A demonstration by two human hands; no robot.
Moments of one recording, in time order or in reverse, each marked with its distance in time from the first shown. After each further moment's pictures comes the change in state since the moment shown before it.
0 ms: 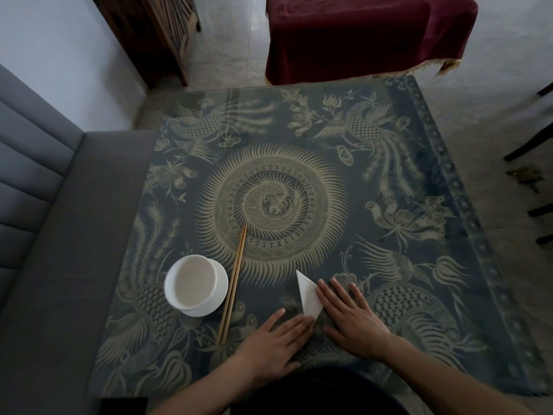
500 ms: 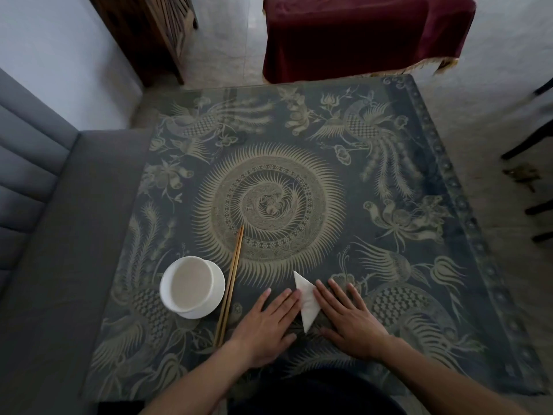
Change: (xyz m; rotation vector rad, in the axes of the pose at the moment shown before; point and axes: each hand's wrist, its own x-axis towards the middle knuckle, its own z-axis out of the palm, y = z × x) left_hand 0.016 -0.023 -0.017 -0.169 0.074 -0.151; right_hand 0.000 0.000 0.001 -0.006 0.024 0.003
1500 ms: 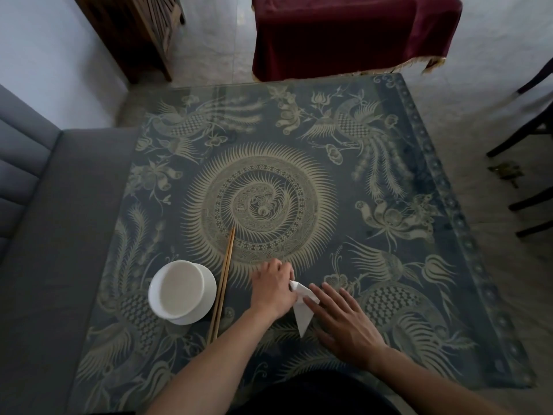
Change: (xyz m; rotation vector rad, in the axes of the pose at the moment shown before) left_hand 0.076 -0.001 -0.044 -0.400 0.206 -0.473; right_hand -0.010 -0.005 0.001 0.032 0.145 -0.027
